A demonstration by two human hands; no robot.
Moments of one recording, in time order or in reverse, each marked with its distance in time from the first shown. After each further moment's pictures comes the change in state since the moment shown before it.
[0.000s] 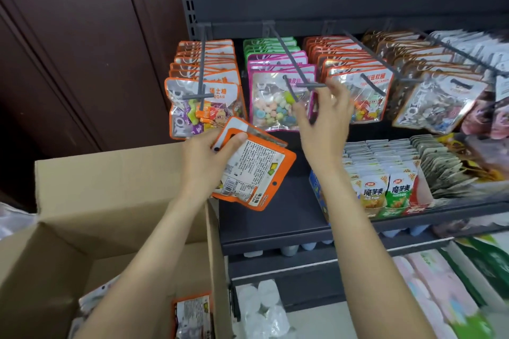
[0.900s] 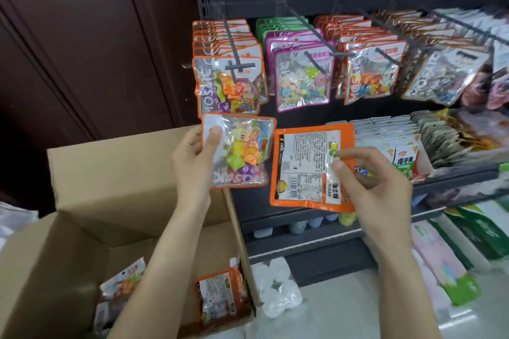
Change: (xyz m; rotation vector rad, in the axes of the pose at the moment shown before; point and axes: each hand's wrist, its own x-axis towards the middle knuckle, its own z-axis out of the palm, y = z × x) left_hand -0.041 -0.026 -0.050 -0.584 0.144 -0.329; right_hand -0.124 -0.072 -0.102 0.444 -0.157 0.395
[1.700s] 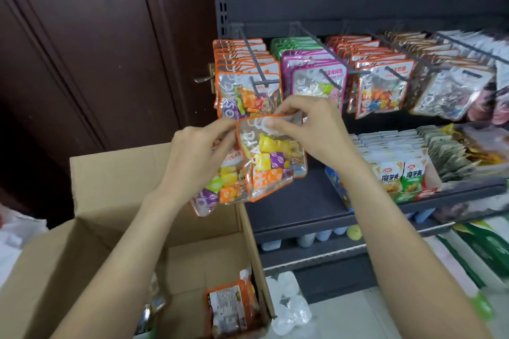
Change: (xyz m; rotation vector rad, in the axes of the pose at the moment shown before) left_hand 0.029 0.044 -0.043 0.878 -0.251 0.872; right_hand 0.085 -0.044 0.085 -0.322 -0.386 -0.408
